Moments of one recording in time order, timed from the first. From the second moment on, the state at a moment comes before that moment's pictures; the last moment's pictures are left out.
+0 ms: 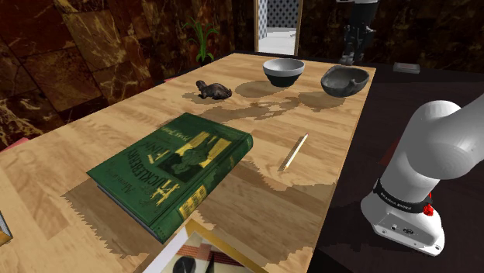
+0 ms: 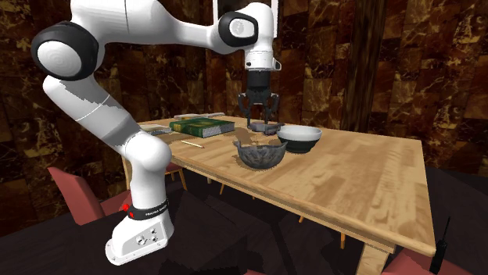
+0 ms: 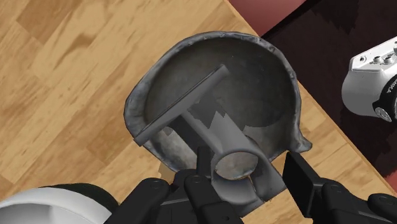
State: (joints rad) arm 0.03 -0.66 -0.55 -2.19 -0.32 1.60 -1.24
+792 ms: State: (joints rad) arm 0.03 -0.67 -0.57 -2.28 -0.34 1.68 -1.23
